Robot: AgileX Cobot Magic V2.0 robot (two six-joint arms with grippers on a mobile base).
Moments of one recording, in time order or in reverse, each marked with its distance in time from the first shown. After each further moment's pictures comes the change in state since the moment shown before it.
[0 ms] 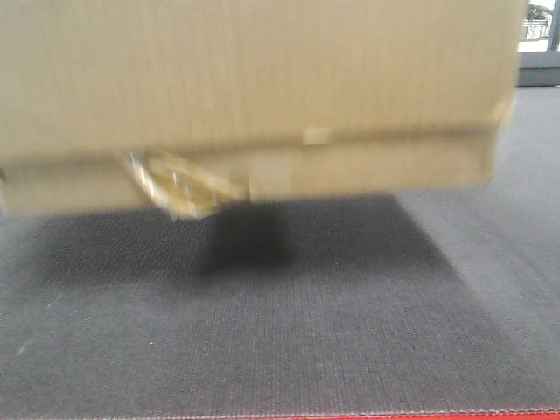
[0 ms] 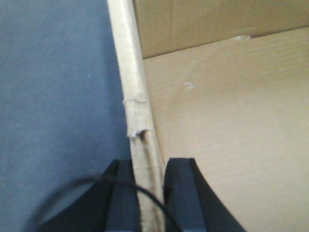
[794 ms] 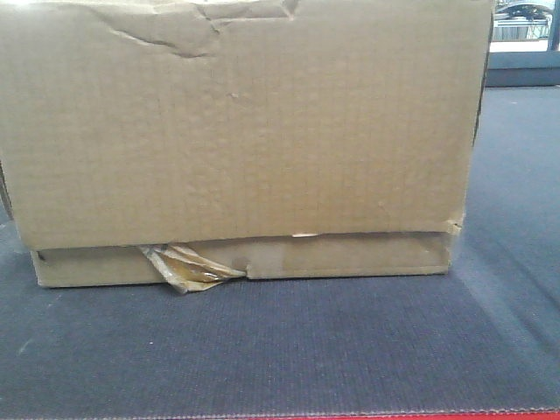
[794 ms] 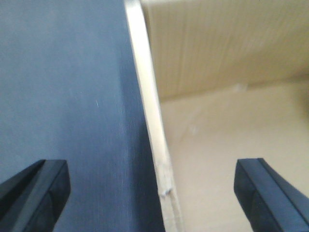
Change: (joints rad) left arm 0.061 0.058 -0.007 0.032 -0.165 -0.007; right arm -0.010 0.060 0.014 -0.008 -0.076 -0.004
